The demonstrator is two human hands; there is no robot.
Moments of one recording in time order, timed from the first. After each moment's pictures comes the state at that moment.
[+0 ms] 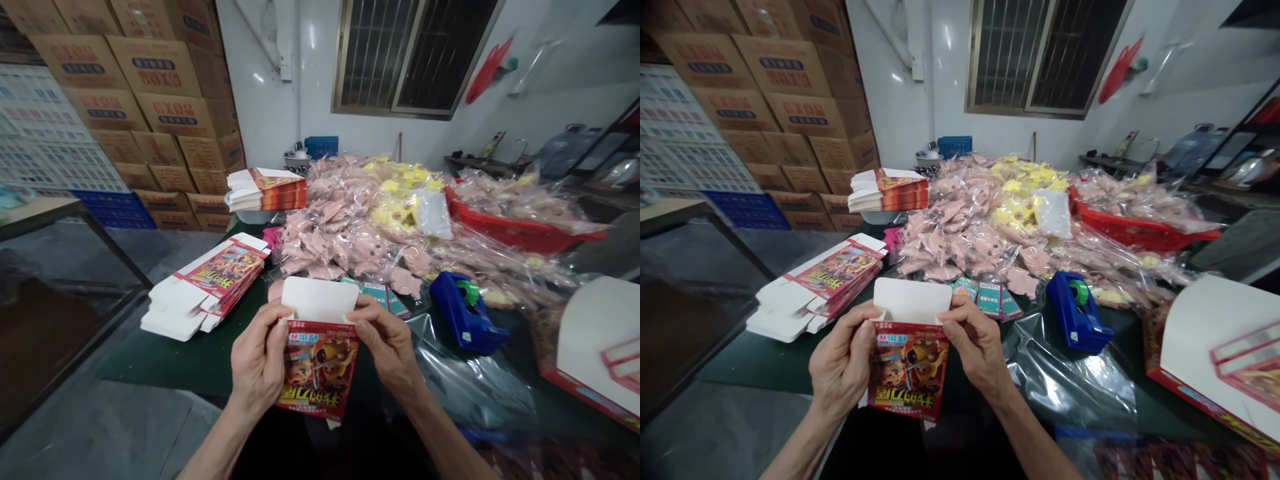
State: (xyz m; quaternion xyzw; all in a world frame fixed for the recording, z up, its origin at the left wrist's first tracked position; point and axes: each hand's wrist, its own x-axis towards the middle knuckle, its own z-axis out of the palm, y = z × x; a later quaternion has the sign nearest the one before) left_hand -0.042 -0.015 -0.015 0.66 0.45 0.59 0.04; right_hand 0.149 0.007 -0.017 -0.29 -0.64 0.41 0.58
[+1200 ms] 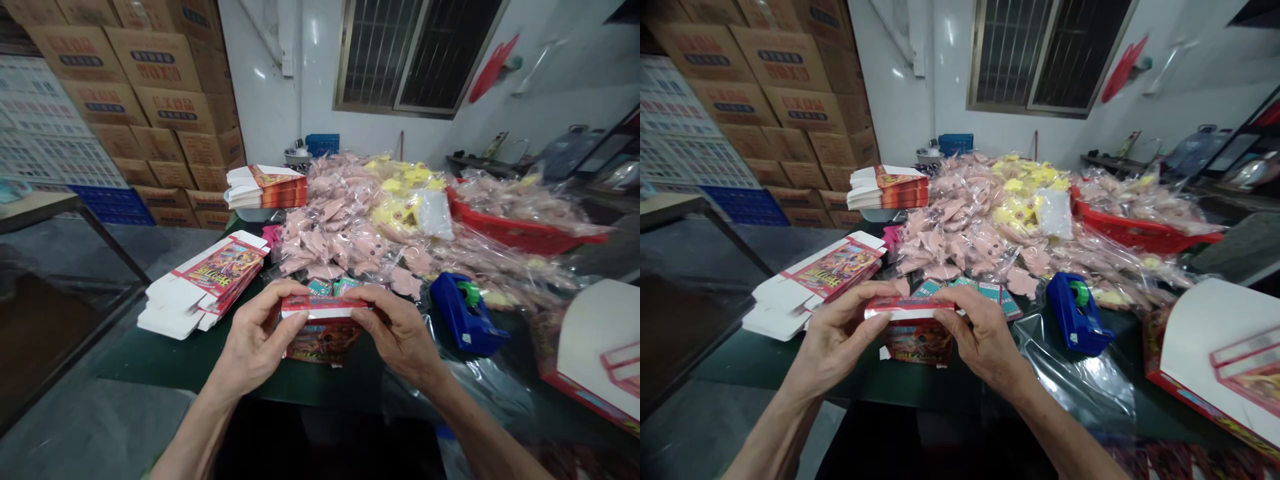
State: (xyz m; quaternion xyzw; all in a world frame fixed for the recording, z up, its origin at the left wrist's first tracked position) left_hand -0.046 -0.004 0.026 0.68 0.39 0.53 0.31; right_hand 0.160 0.012 0.031 -0.34 -0.80 0.15 0.48
